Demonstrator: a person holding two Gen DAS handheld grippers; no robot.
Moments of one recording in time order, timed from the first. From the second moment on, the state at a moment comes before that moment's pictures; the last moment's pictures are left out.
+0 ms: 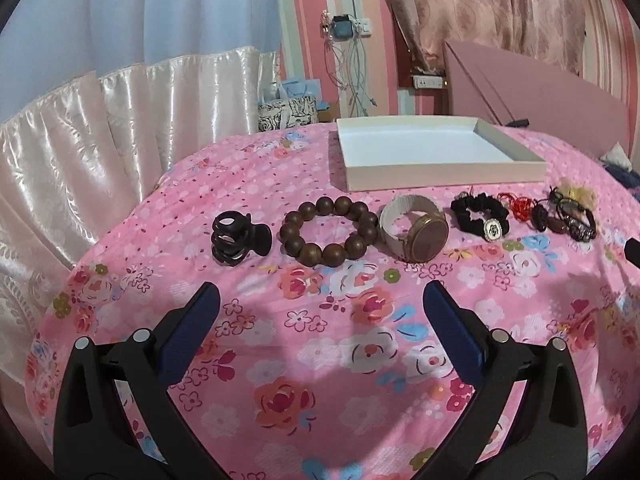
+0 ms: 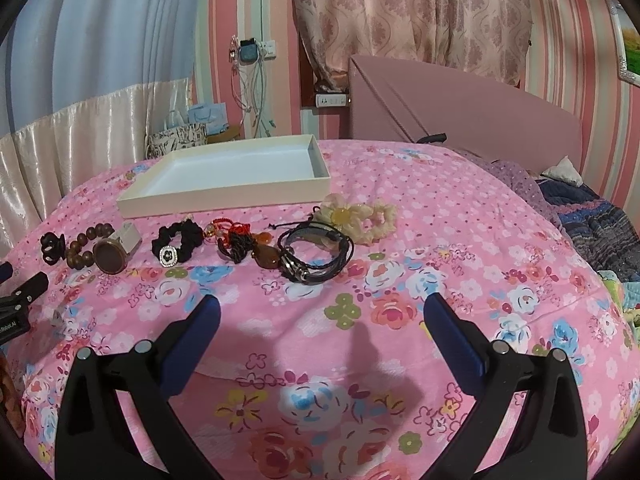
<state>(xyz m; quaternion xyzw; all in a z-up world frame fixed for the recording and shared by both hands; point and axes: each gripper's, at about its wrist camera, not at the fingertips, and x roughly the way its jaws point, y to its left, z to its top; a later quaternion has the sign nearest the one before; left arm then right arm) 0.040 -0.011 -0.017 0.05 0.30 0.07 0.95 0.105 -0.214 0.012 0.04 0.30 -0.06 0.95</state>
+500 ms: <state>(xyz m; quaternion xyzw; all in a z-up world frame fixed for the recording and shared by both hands) 0.060 -0.039 -0.003 0.03 0.31 0.03 0.95 0.120 -0.215 0.010 0.04 0.32 -0.04 0.94</state>
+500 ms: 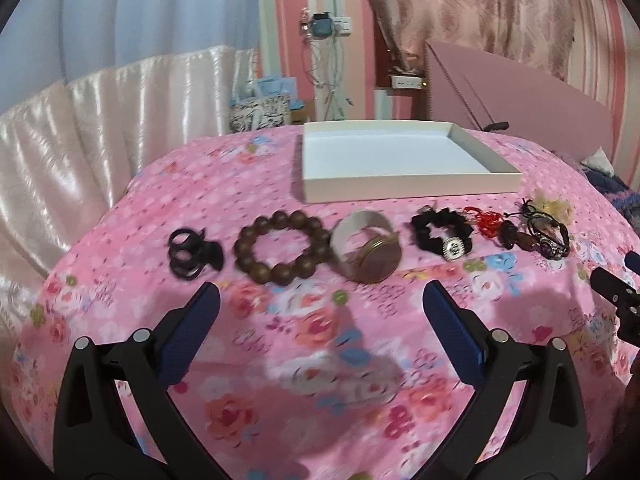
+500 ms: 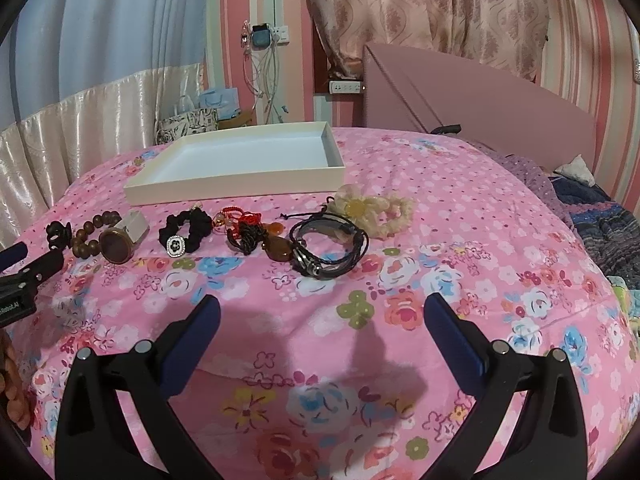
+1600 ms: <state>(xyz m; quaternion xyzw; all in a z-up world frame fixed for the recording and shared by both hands) 0.158 -0.064 -0.039 0.03 0.39 0.01 0.92 0.175 -0.229 -0.007 0.05 0.37 -0.01 0.93</state>
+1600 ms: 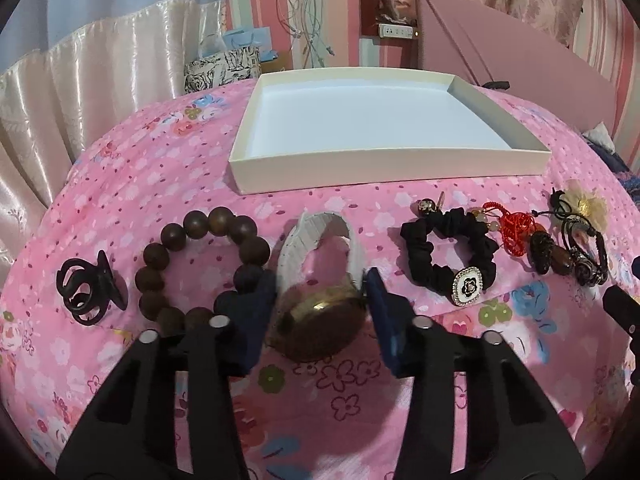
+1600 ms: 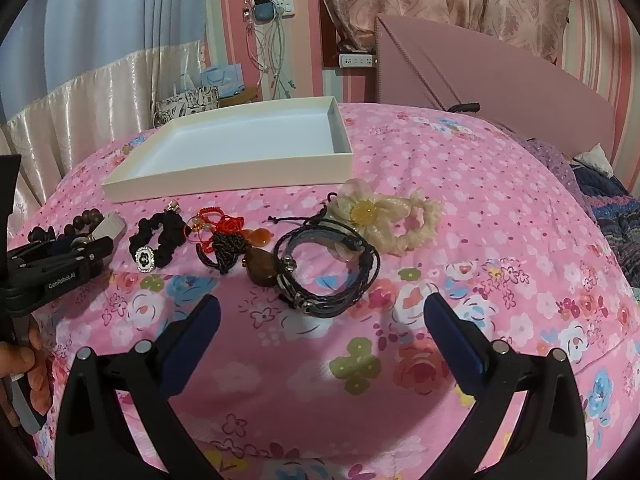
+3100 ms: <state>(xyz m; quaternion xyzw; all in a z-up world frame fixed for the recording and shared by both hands) 0.104 -0.072 -0.029 0.07 0.35 -0.02 0.94 0.198 -0.247 -0.024 0.08 0.41 0.04 0.91</state>
